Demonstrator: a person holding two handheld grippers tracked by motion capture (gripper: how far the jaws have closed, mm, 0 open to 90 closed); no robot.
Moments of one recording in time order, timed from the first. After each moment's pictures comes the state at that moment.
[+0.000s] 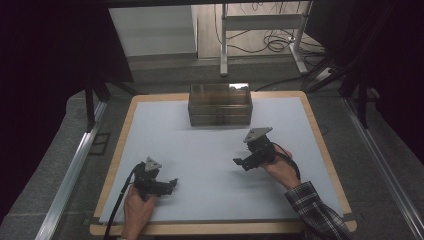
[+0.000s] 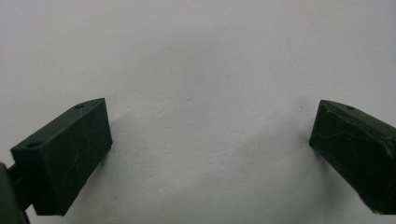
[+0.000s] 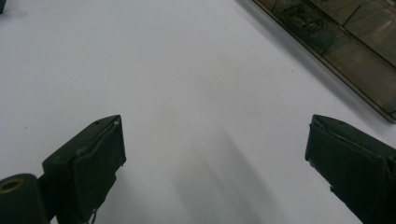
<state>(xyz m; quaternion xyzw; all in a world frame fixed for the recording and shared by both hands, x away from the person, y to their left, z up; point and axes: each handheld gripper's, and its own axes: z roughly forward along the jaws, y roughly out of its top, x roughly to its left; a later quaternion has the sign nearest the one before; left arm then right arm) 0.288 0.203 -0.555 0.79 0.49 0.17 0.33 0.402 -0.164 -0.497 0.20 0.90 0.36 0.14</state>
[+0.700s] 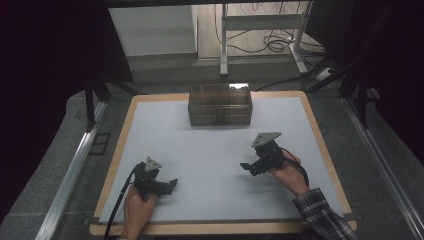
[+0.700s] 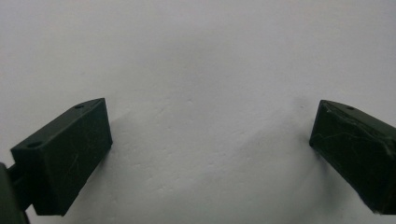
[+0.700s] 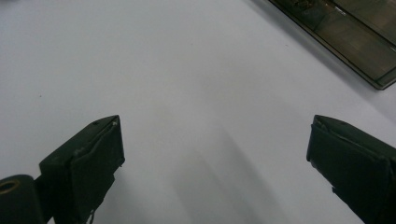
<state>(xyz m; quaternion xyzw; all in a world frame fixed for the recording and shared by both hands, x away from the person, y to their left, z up) 0.288 0.203 -0.555 0.79 0.49 0.17 0.33 0.386 -0.186 -0.496 0.21 0.90 0.36 0.14</state>
